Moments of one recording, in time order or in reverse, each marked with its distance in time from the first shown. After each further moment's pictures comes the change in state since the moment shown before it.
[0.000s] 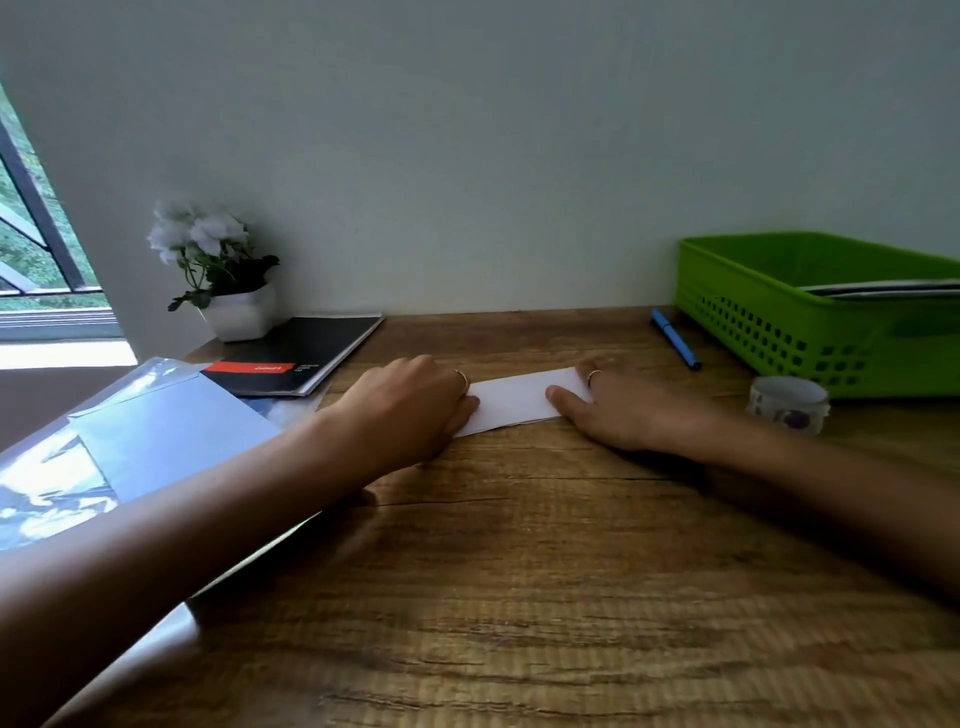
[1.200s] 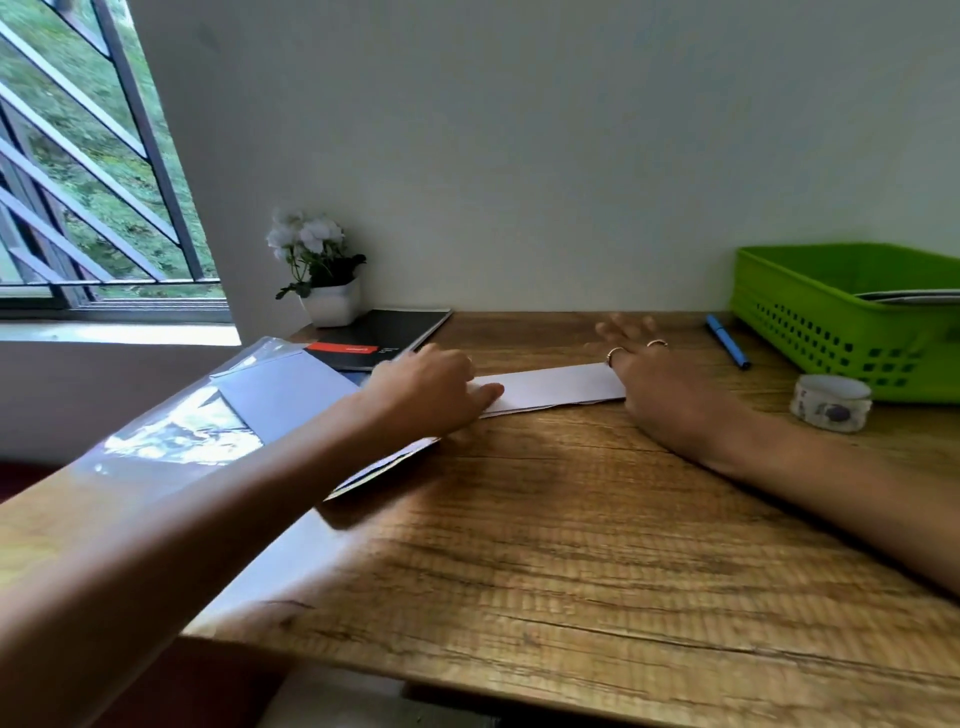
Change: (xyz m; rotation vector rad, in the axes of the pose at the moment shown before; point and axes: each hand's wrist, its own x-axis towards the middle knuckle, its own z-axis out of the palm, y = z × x) left_hand -0.039 -0.012 -0.011 -0.107 -0.054 -0.332; right_hand -0.023 -0.007 0.001 -0.137 0.336 -0.427
